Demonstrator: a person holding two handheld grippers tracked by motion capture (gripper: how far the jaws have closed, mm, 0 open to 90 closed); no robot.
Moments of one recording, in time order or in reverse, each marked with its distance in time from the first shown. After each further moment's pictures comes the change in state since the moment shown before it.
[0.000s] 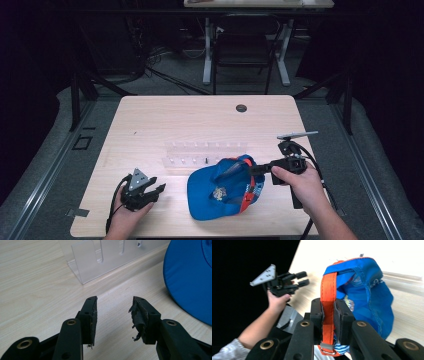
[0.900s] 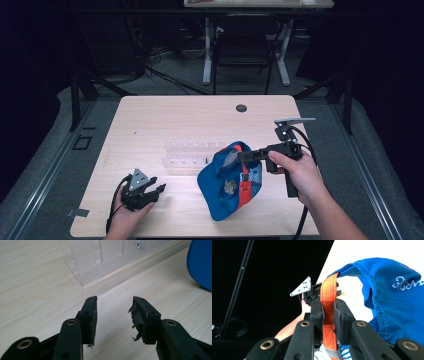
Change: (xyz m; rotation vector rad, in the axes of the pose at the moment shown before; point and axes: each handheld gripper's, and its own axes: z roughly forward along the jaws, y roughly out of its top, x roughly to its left) left arm -0.001 0.000 0.000 0.001 0.001 0.003; right arm 0.035 0.026 -0.008 -0.020 0.182 0.014
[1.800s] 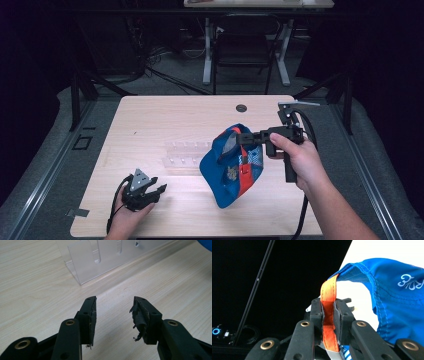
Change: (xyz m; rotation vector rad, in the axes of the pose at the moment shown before) left arm -0.002 0.000 0.002 0.001 -0.002 0.006; right arm 0.022 0.027 -0.011 -0.072 0.072 0.007
